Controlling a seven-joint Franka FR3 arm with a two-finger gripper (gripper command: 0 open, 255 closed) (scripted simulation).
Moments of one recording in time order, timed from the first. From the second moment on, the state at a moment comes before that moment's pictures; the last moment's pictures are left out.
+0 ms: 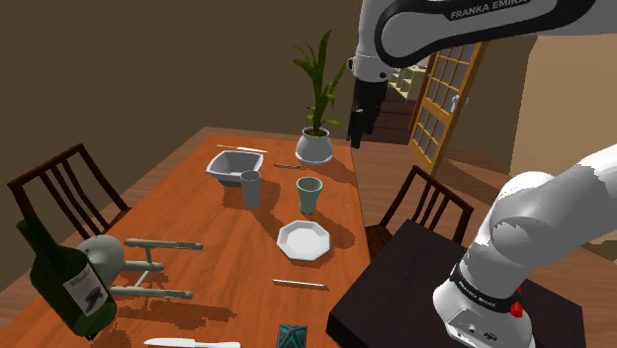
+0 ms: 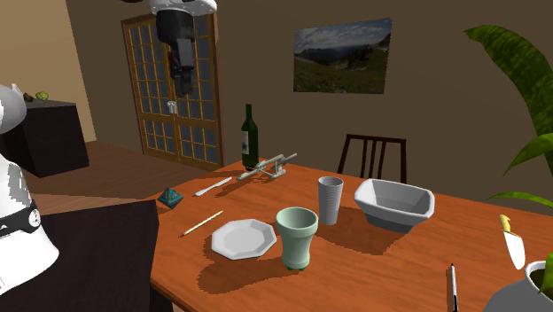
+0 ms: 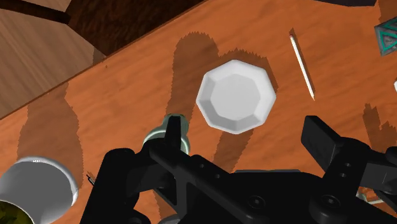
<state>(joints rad) -0.02 -0.58 0.07 -2.42 -0.06 1.85 -0.11</state>
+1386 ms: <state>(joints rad) -0.07 0.21 0.08 -2.15 -0.21 2.32 0.03</state>
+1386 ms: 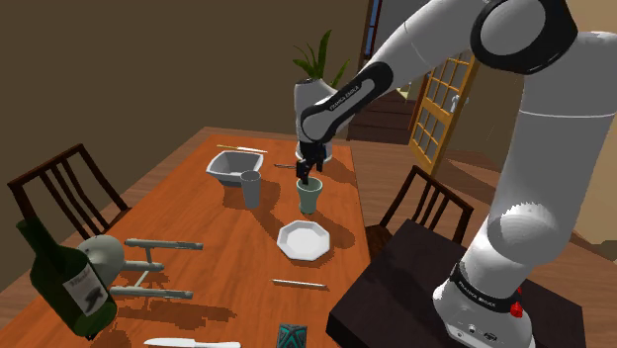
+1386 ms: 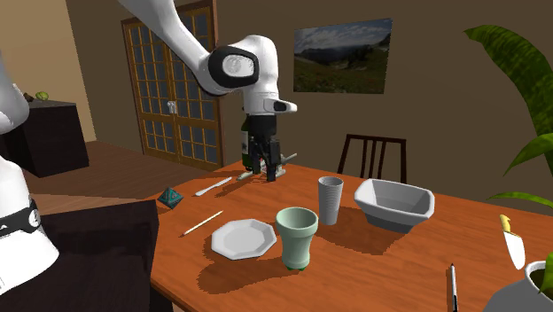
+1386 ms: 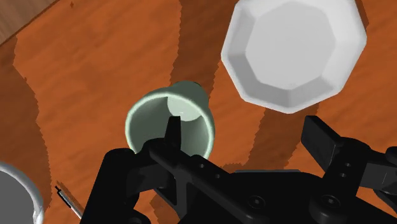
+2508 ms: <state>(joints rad) -0.06 0.60 0.03 -1.91 -0.27 2.44 0.06</state>
